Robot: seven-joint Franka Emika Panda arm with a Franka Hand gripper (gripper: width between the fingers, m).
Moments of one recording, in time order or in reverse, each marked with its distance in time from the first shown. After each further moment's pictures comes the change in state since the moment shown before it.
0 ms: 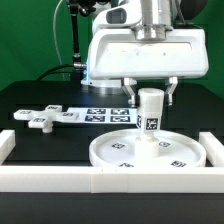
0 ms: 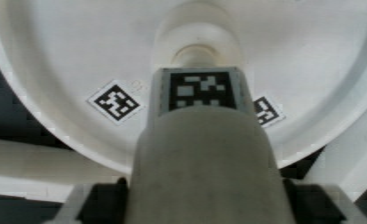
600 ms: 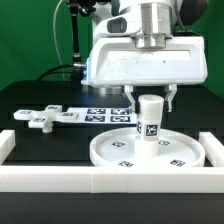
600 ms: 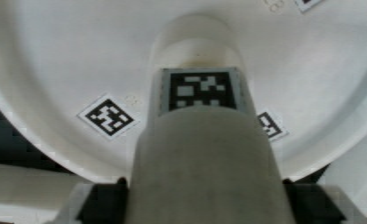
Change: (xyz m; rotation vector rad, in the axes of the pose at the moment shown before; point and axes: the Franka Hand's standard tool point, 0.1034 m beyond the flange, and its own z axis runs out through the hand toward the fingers) arm -0.006 -0.001 0.010 0.000 -0.004 -0.001
